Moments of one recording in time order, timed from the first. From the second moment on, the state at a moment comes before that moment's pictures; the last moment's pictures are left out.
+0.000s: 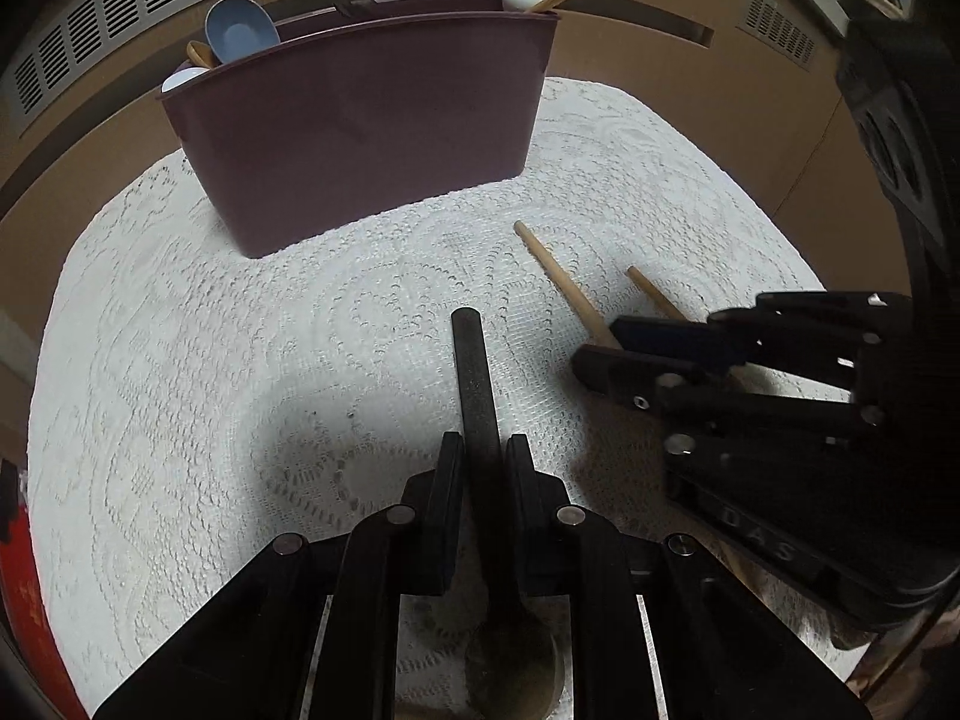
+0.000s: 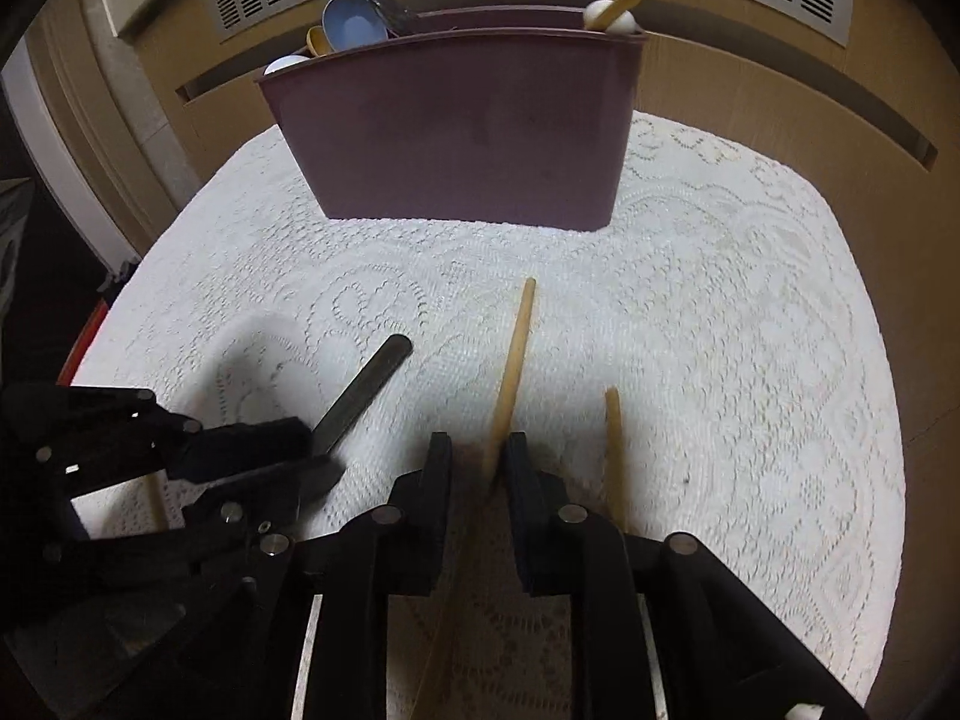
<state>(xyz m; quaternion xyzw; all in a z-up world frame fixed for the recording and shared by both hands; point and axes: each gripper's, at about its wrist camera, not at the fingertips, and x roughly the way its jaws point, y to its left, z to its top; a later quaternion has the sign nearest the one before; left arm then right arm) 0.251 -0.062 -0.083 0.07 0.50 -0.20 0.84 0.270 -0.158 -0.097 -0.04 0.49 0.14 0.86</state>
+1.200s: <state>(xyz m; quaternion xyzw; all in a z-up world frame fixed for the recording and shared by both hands) 0.205 -0.044 -0.019 0.03 0.40 -0.18 0.90 0.247 -0.191 -0.071 -0.04 0.44 0.19 0.88</state>
